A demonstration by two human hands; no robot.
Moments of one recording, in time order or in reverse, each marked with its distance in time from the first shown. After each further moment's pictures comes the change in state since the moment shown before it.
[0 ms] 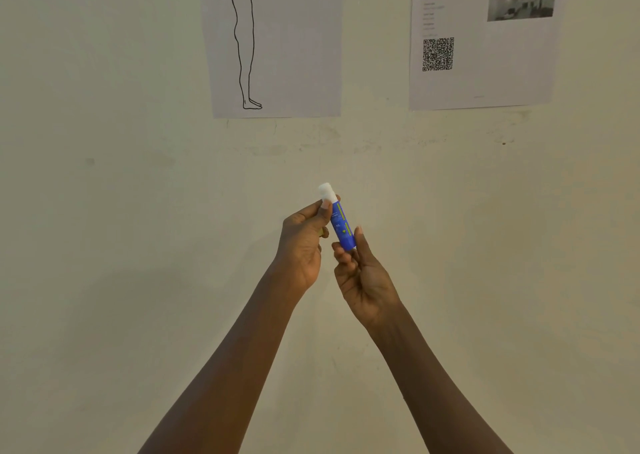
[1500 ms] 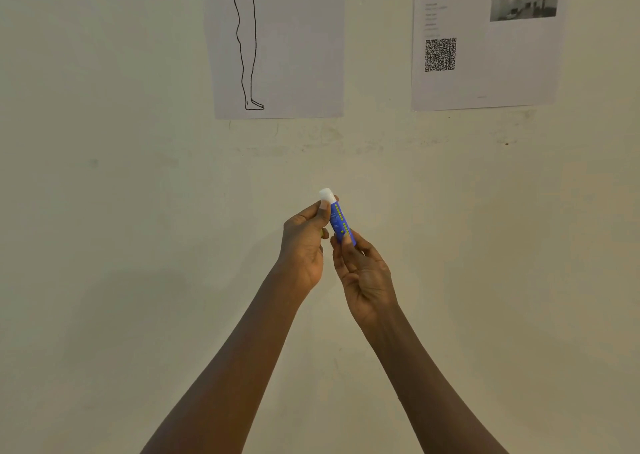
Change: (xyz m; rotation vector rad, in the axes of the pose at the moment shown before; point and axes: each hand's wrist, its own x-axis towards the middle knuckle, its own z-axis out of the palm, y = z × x) left_hand 0.001 0.000 0.002 0.002 0.076 -0.021; right_hand 0.005 0.008 0.000 -0.003 0.024 -0.214
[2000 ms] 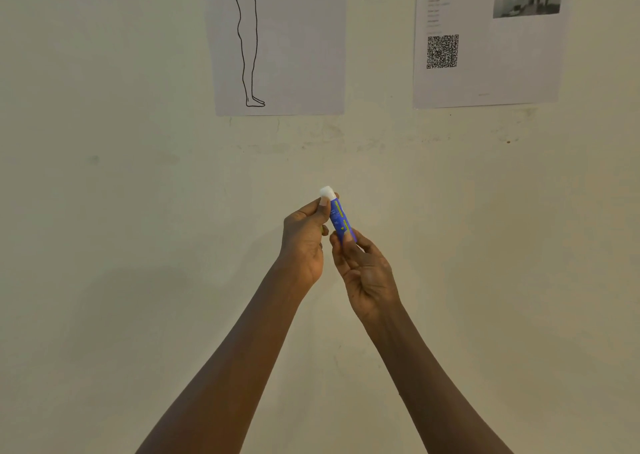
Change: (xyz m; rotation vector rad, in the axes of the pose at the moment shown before) left_hand -0.001 0.001 0.002 -0.017 0.029 -0.005; right_hand -0.002 -0.003 0.001 0.016 -0.009 0.023
